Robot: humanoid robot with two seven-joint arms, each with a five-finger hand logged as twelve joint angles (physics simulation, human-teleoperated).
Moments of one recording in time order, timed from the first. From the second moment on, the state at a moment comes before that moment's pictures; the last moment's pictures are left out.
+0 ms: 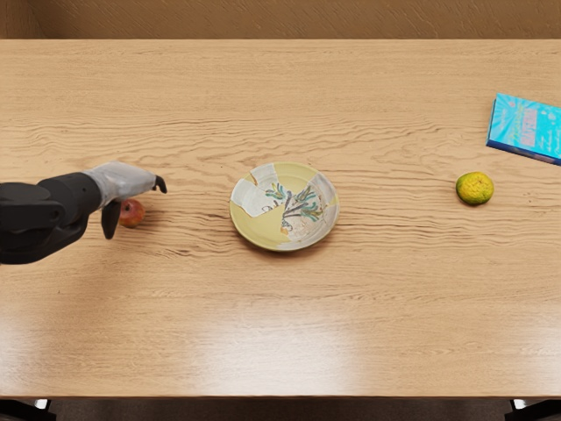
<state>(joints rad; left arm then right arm) -1.47 0.62 0.55 -1.45 1.18 0.11 0.37 -0.06 0.00 0.11 0.21 -0.23 0.02 -0.12</state>
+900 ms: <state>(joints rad) -1.42 0.58 0.55 -1.39 1.20 0.12 0.37 -0.06 0.00 0.11 0.21 -0.23 0.02 -0.12</state>
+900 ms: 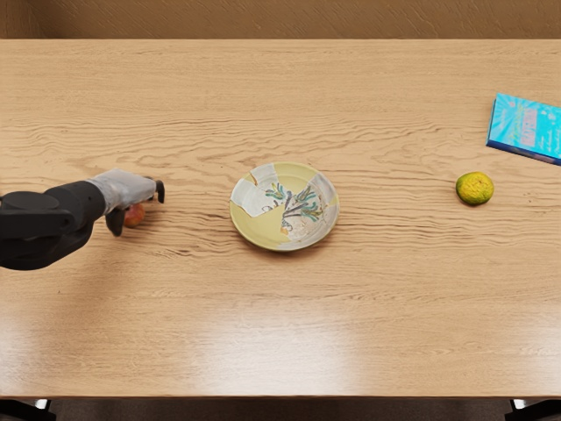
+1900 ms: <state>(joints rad) -1.41 0.58 0.55 -1.39 1.18 0.17 0.36 -0.06 0.00 0.11 0.21 -0.23 0.02 -0.12</state>
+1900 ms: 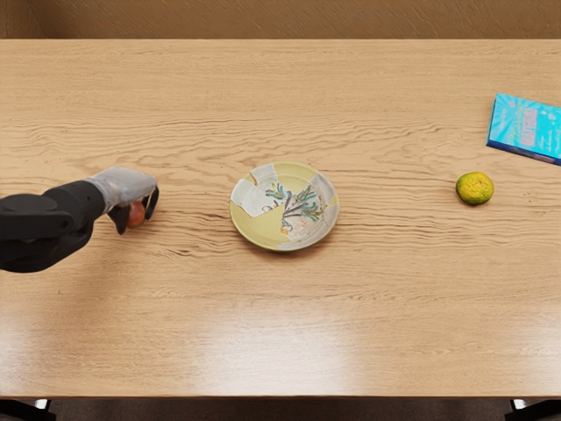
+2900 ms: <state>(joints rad) -1.57 0.65 0.55 -1.51 0.97 0.09 0.36 -0.06 0.00 0.11 0.21 -0.23 0.02 -0.12</state>
